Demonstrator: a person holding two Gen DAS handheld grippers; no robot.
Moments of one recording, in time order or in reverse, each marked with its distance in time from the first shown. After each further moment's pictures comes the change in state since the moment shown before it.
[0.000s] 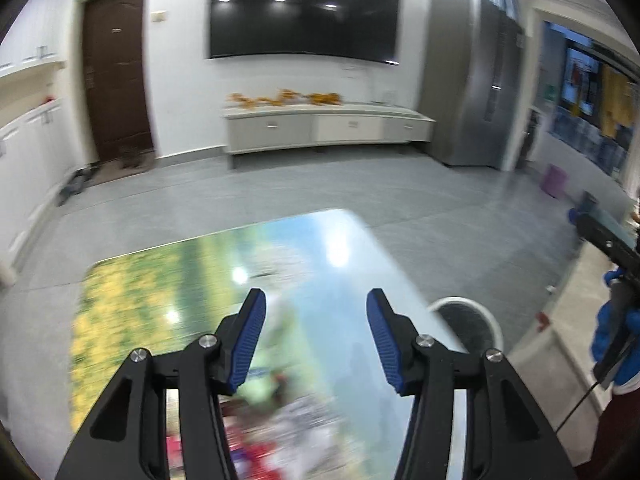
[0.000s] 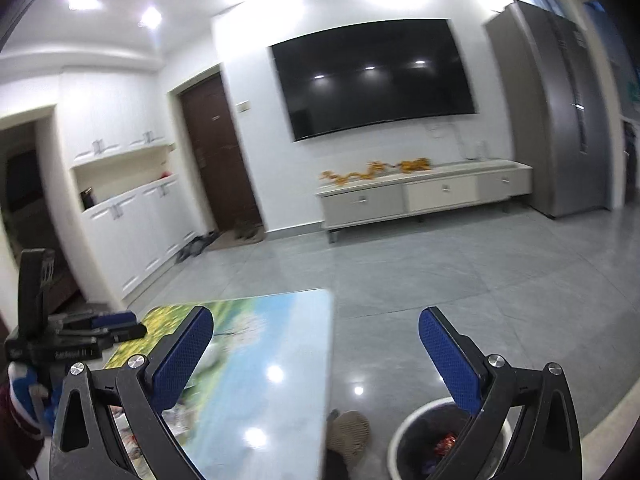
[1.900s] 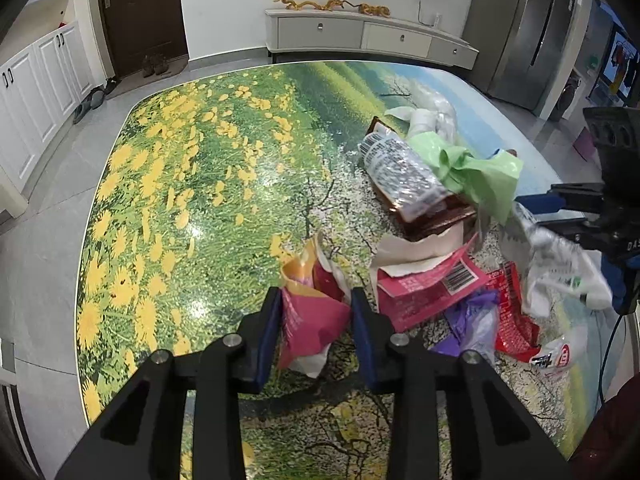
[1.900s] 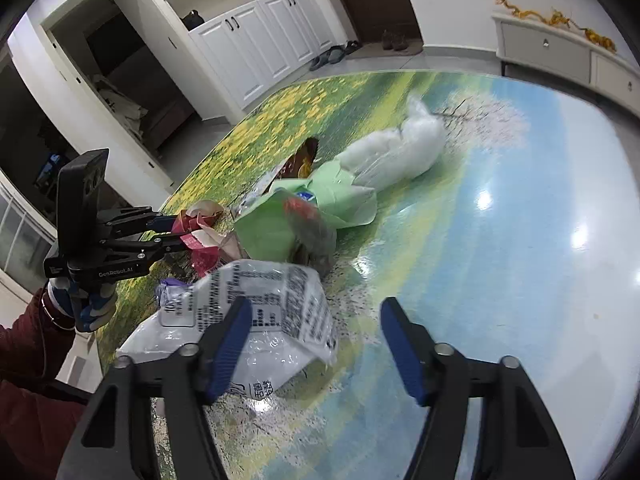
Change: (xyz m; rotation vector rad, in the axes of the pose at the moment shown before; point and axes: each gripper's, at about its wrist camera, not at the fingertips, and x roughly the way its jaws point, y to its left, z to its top) left arm 0.077 0.165 -0.162 -0.059 0.313 0.026; right arm 0.215 0.166 -0.157 -0.138 0.702 0.513
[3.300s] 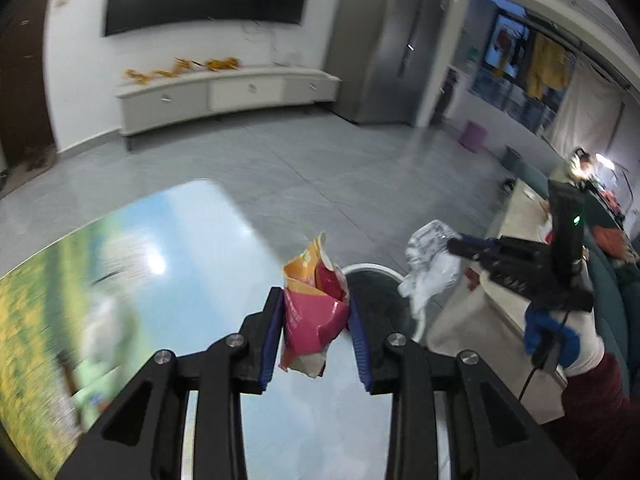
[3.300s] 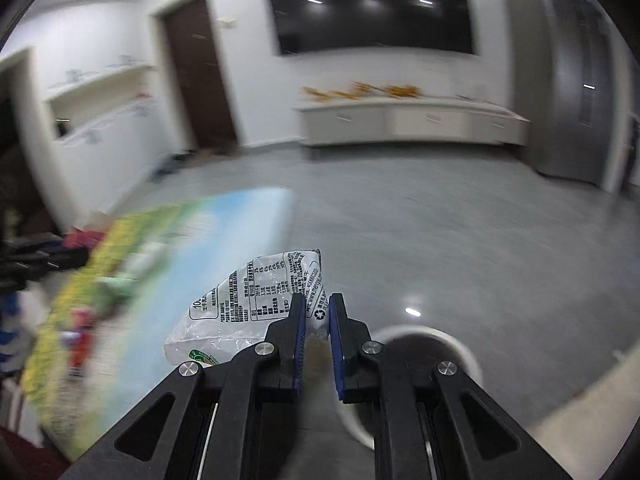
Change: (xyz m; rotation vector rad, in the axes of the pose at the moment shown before) left arm -0.039 -0.315 0.145 0.269 -0.134 -0.371; right arm -0.267 -0.122 -0.124 0.293 -0.370 -0.670
